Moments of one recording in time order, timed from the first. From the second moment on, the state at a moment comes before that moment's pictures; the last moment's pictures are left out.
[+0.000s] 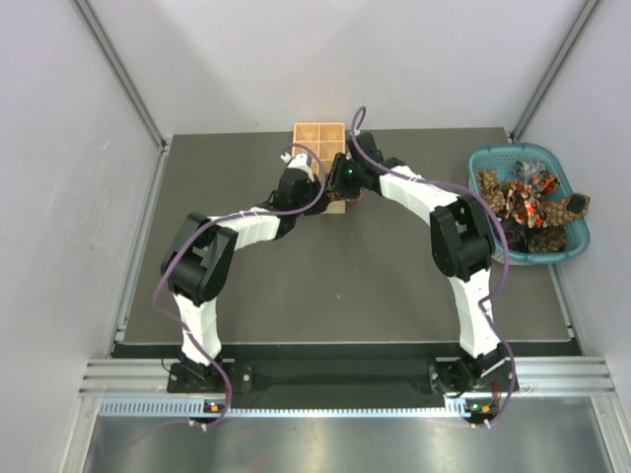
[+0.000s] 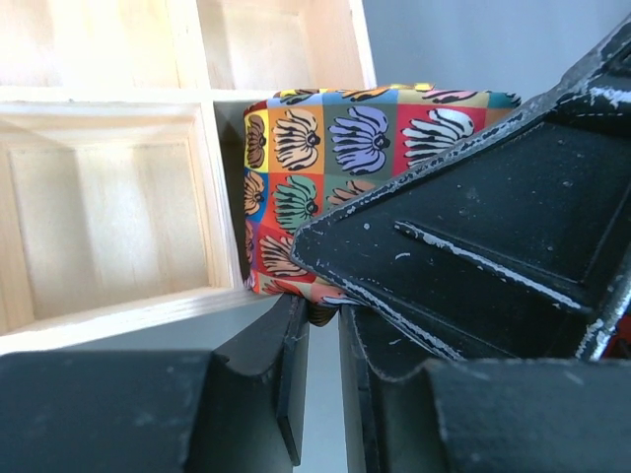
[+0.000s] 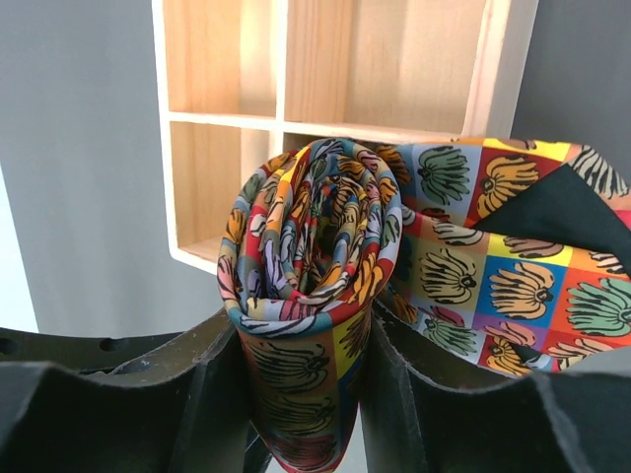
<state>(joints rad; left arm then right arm) -0.50 1.94 1.19 0.28 0.01 -0.56 0.52 2.19 1.79 -0.36 -0.19 0.69</state>
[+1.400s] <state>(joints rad) -0.49 1.89 1.16 0.27 -0.01 -0.51 0.52 2.22 1.91 -0.52 -0.14 0.69</state>
